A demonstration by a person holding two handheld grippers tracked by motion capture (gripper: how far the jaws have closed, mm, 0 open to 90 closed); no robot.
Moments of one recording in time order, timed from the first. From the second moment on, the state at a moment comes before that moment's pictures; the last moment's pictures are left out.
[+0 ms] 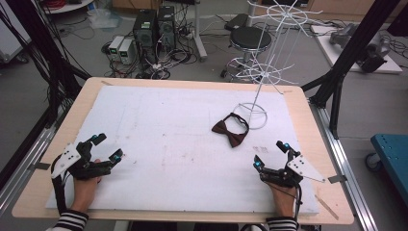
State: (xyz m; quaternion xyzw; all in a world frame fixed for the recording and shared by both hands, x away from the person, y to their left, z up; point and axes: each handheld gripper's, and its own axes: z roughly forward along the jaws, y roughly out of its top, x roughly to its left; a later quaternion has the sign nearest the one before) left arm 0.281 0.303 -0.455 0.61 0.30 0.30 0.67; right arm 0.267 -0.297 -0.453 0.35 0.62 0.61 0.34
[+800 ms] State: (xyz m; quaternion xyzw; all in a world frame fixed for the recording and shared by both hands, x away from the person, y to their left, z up) left arm 0.282 0.304 -0.455 0.61 0.31 0.30 0.67; right arm 0.271 -0.299 -0.448 0.36 0.63 0.60 0.34
